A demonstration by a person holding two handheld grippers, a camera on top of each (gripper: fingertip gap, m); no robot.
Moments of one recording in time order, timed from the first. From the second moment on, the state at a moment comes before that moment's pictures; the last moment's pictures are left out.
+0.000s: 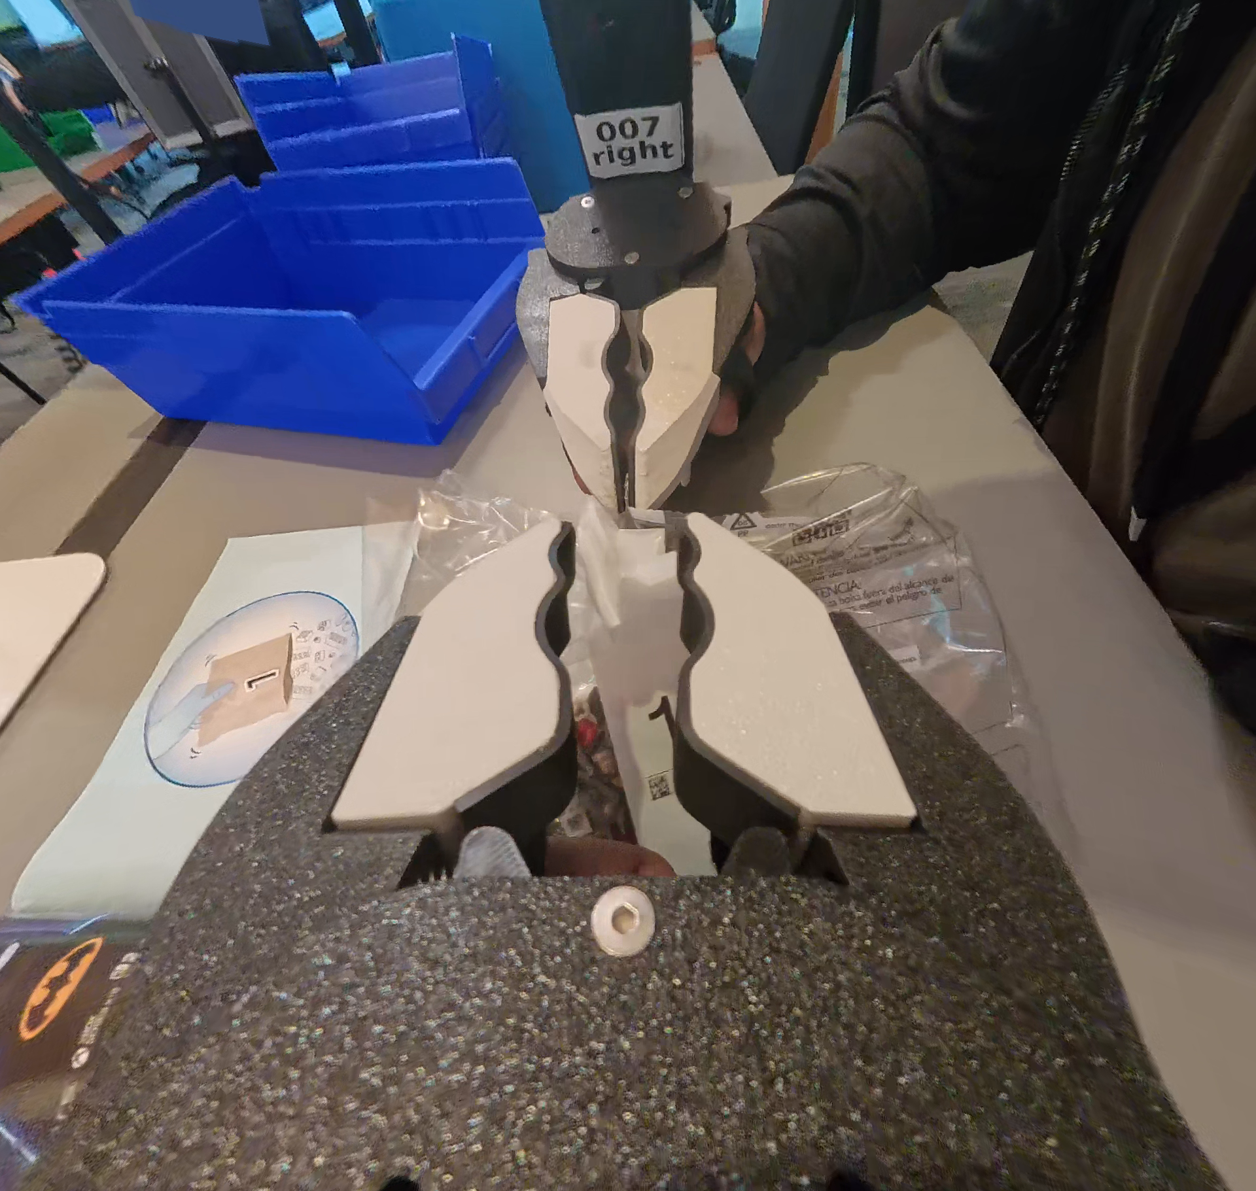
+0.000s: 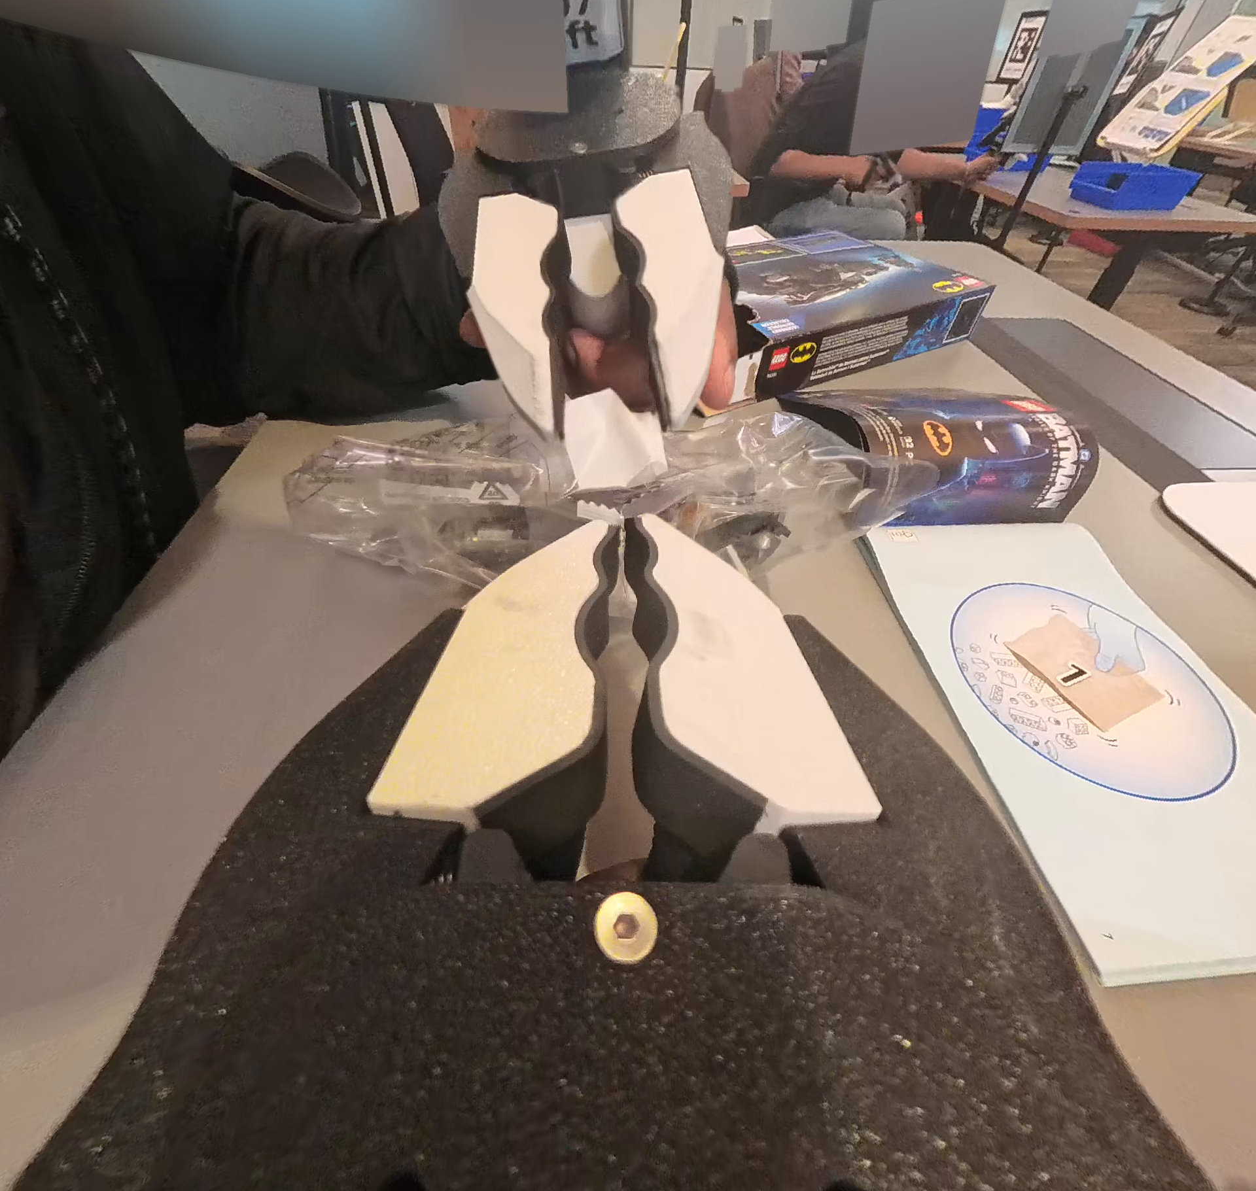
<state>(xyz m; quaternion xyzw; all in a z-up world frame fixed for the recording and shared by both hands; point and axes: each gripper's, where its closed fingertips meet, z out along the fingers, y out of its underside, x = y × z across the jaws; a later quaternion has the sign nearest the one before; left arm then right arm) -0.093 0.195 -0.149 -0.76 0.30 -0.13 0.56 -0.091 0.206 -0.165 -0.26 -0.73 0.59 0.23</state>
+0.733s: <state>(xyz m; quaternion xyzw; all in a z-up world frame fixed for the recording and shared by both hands) -0.110 0.193 -0.154 -0.76 0.28 -0.13 0.57 -0.094 0.217 -0.165 -0.27 -0.72 0.60 0.24</state>
